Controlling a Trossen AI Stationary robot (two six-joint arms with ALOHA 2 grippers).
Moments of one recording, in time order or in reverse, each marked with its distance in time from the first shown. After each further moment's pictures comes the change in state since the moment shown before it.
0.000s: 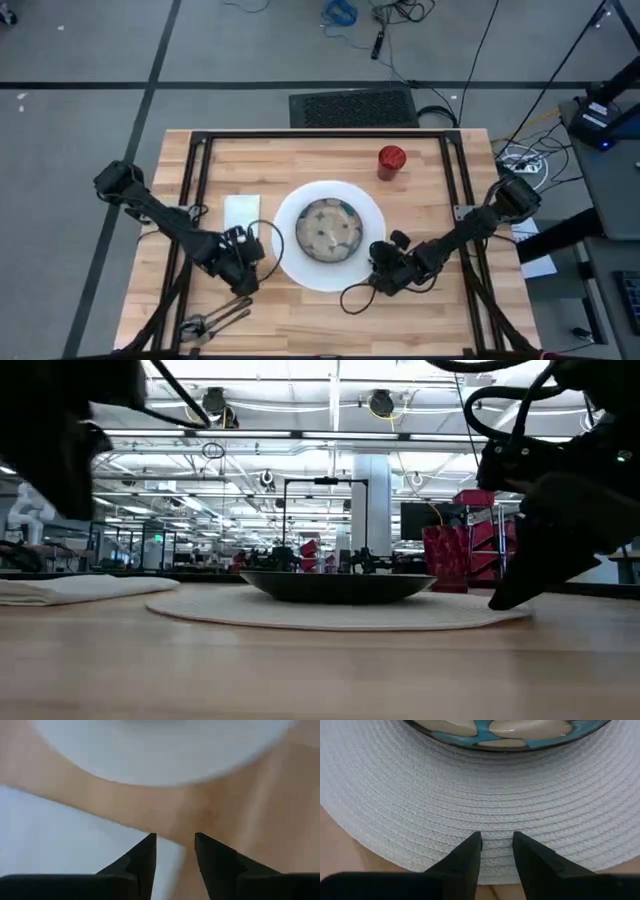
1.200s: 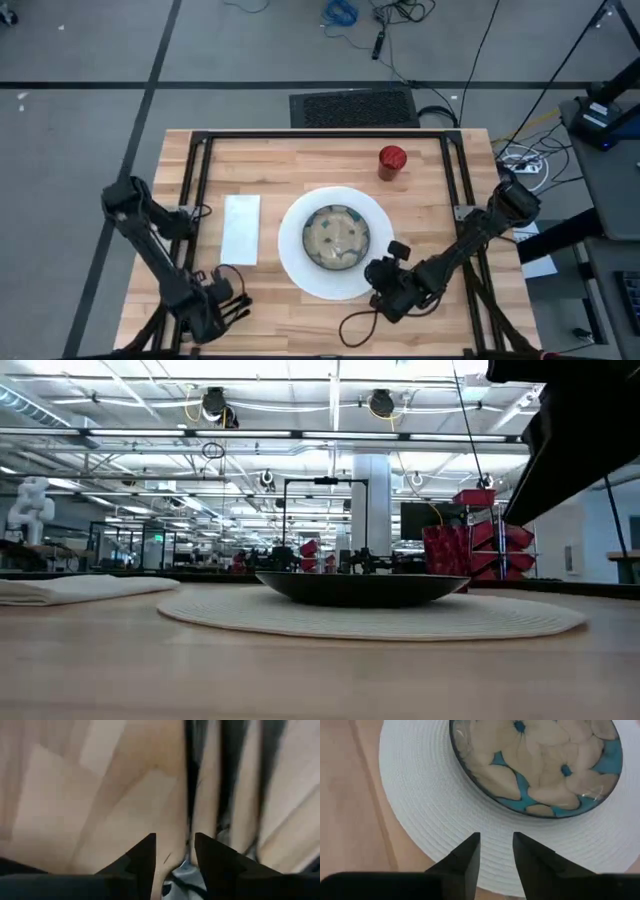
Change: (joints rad) left arm -0.418 0.226 0.000 0.066 0.365 -0.631; right arm 0.112 0.005 0.377 -0.450 0.095 -0.022
